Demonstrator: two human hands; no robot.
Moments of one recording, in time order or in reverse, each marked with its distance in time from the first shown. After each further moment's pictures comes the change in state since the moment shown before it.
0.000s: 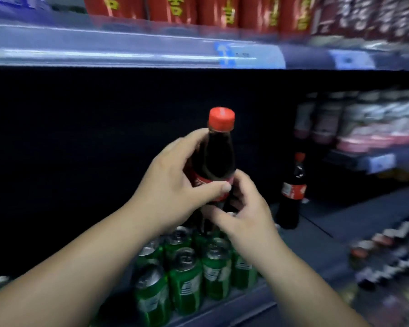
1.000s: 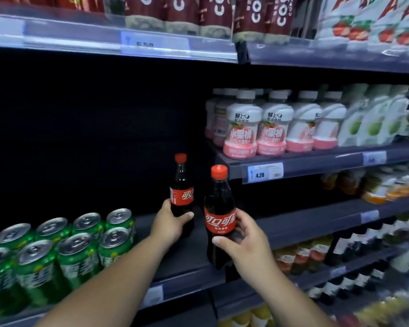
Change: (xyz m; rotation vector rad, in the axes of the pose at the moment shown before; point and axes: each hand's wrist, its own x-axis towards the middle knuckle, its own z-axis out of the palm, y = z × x) left_hand 0.039 -0.050 0.383 -0.160 0.140 -0.939; right_hand -0.010 0.174 -0.318 0.070 -0.038 0.270
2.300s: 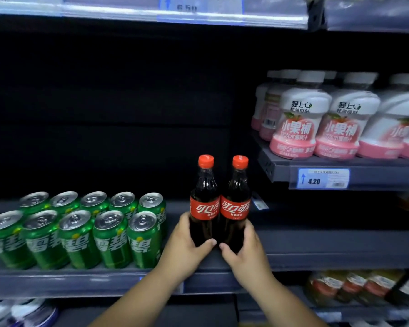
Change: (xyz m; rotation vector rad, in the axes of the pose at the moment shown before) left_hand -0.057 -0.047 -0.013 0.149 0.099 0.201; right_hand 0.046 0.094 0.047 -0.406 -0.149 -0.055
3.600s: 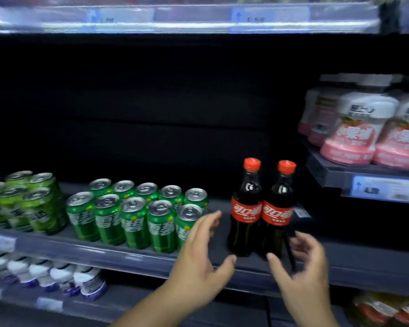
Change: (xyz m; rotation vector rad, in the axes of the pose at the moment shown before) left_hand -0.075 0.051 -0.069 0.067 0.027 0.145; right_hand -0.044 -0.022 -0.015 0.261 0.285 -0.236
